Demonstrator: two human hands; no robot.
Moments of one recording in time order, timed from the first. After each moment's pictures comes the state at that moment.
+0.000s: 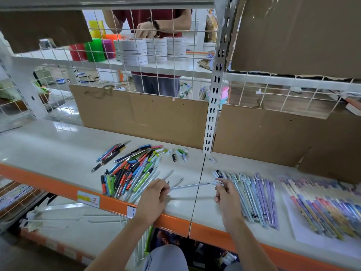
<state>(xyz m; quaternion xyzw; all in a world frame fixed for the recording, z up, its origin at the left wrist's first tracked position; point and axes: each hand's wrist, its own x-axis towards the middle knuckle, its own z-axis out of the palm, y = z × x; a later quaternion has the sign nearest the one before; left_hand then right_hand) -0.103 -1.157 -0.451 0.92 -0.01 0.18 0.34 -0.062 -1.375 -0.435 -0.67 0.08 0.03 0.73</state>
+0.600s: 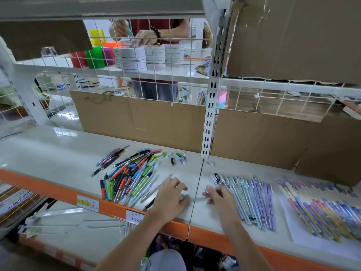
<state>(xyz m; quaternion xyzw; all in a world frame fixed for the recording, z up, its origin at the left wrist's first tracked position) -0.080 -1.198 -0.441 0.97 -0.08 0.15 0.18 -0.070 -1.373 -0.426 -0.68 0.05 0.06 0.73</state>
